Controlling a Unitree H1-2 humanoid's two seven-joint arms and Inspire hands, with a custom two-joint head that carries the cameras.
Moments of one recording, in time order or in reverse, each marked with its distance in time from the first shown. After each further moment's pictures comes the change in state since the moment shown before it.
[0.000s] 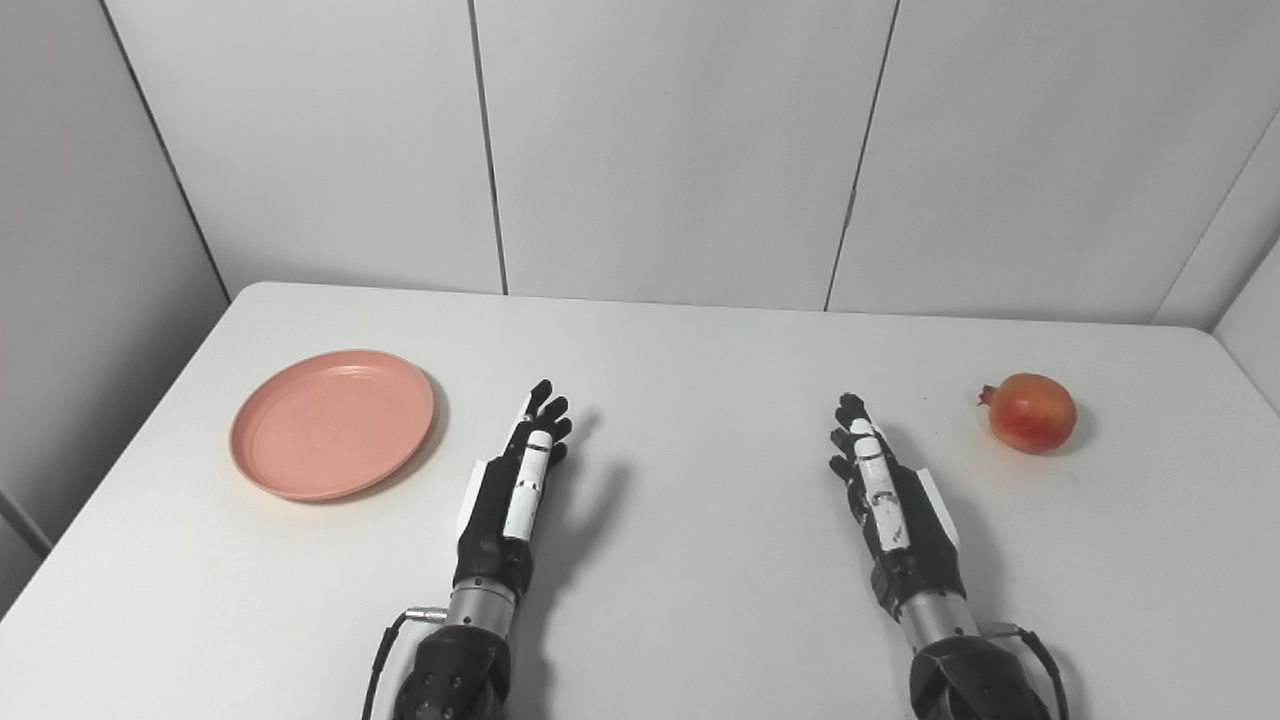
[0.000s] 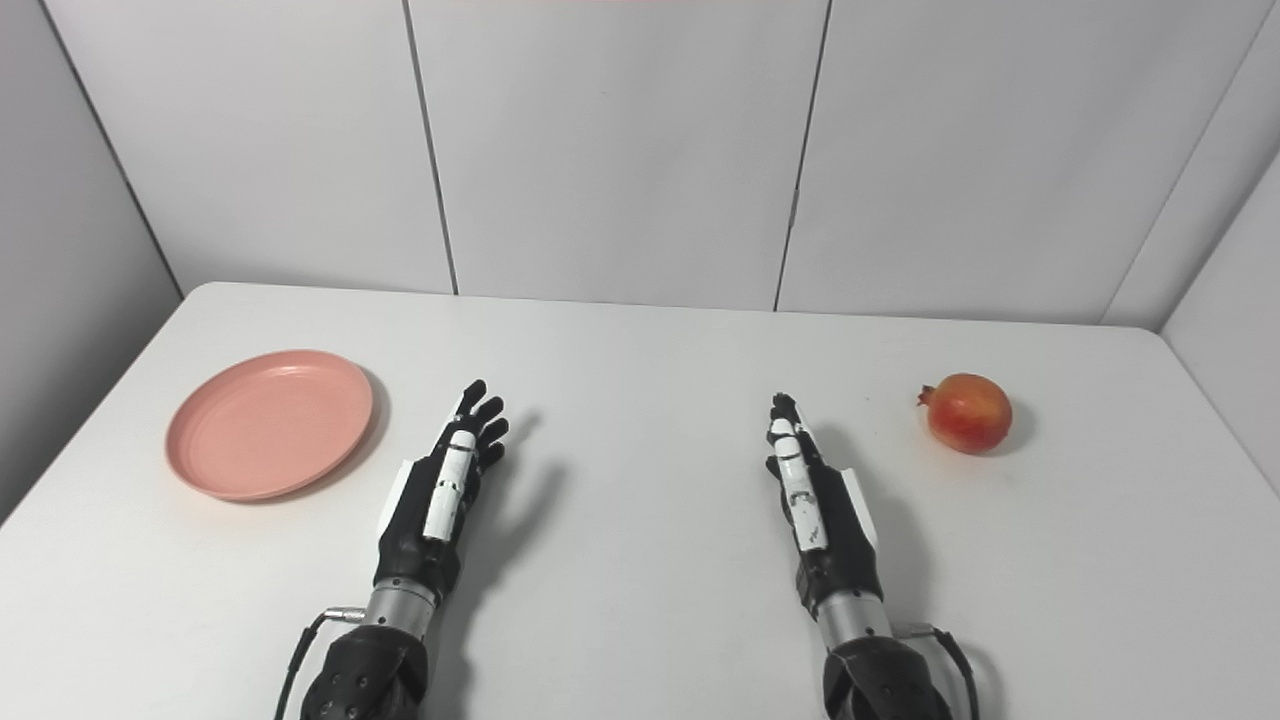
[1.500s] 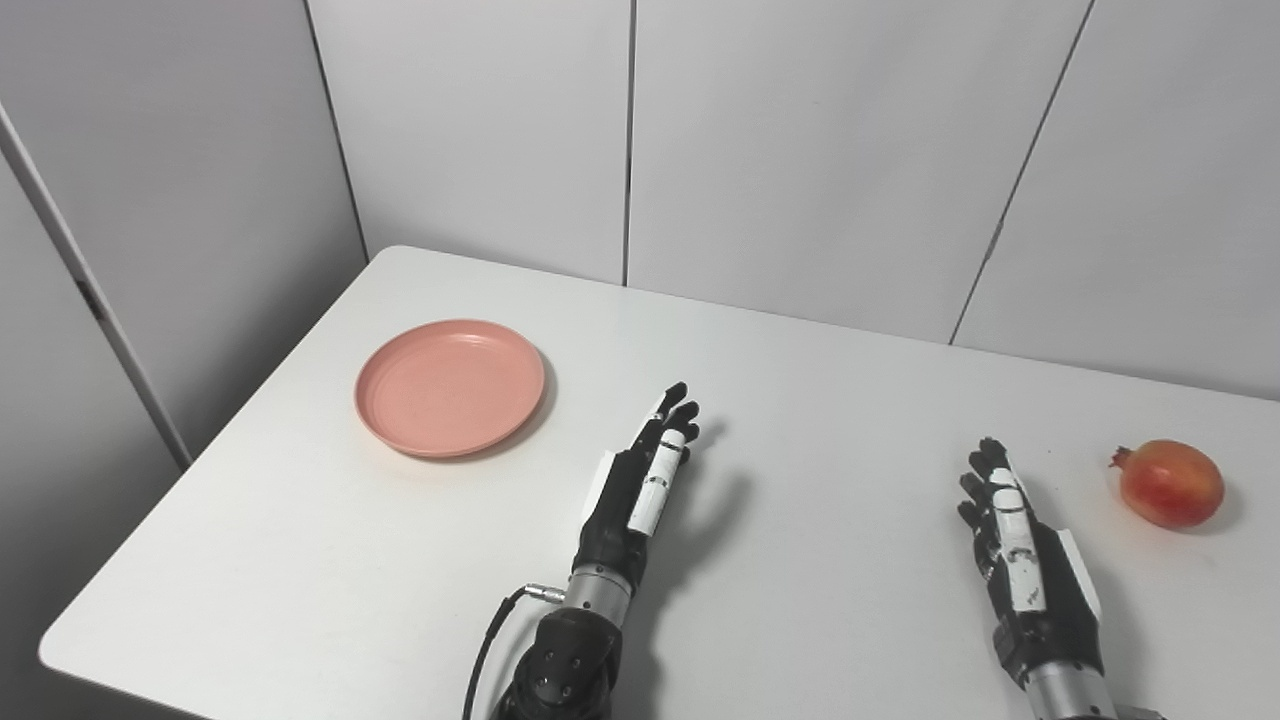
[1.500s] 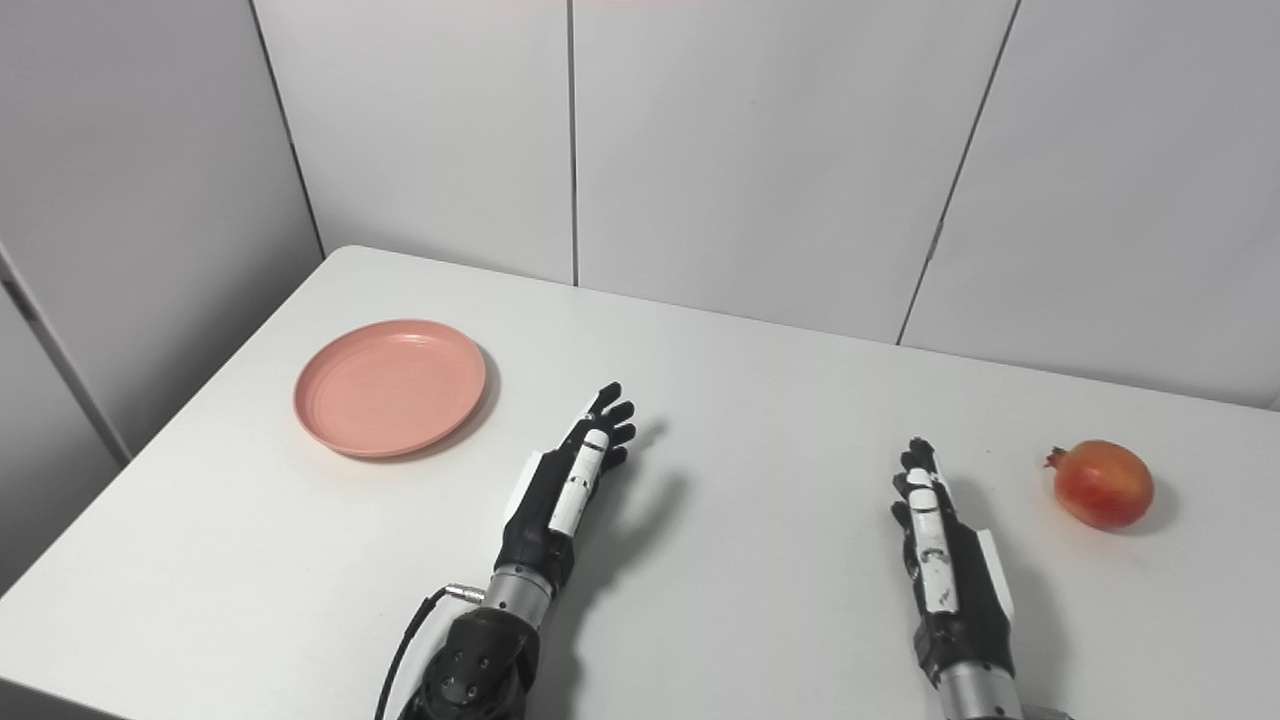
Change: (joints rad) left arm 0.000 -0.067 -0.034 0.024 0.080 -0.005 0.069; right arm 0.012 -0.069 -0.028 -0.004 0.049 -0.026 0.048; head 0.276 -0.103
